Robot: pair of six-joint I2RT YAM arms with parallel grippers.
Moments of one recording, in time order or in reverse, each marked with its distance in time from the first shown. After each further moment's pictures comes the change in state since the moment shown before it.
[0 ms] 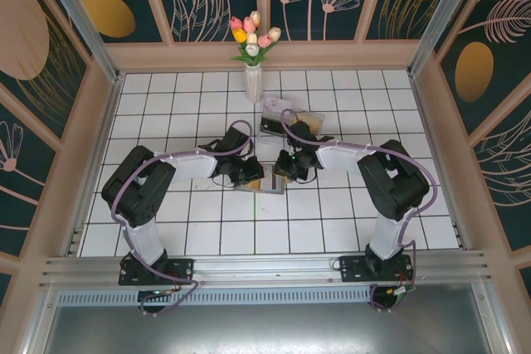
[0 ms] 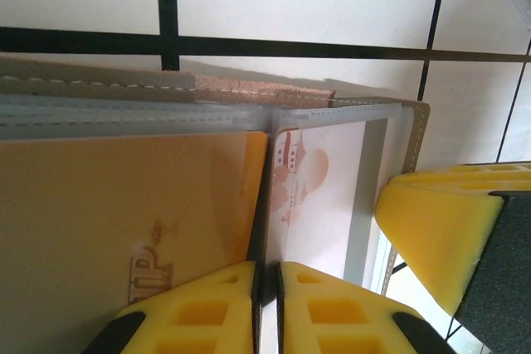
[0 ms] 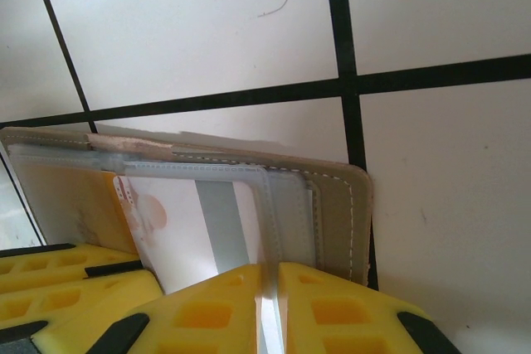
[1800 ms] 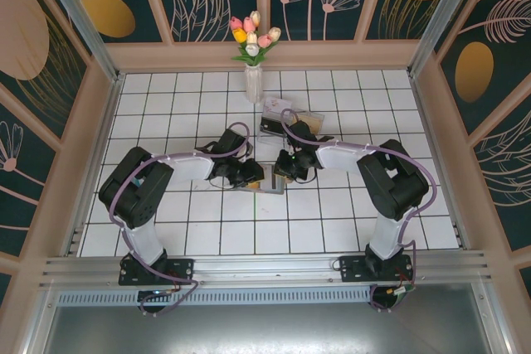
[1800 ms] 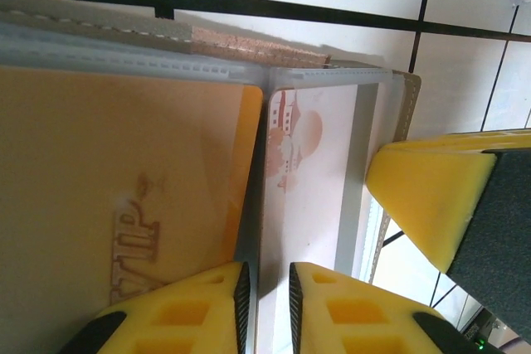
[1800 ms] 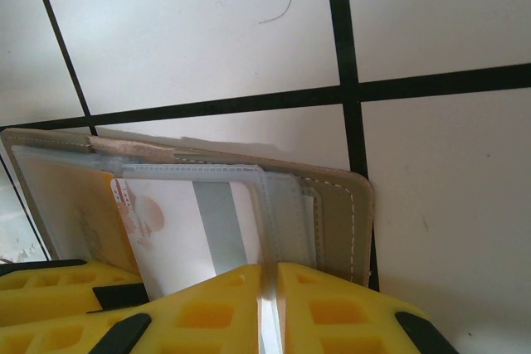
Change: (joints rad) left arm 0.013 -0.010 -0.031 0.024 0.066 -0.012; right arm -0.001 0.005 0.002 0.004 0.004 0.000
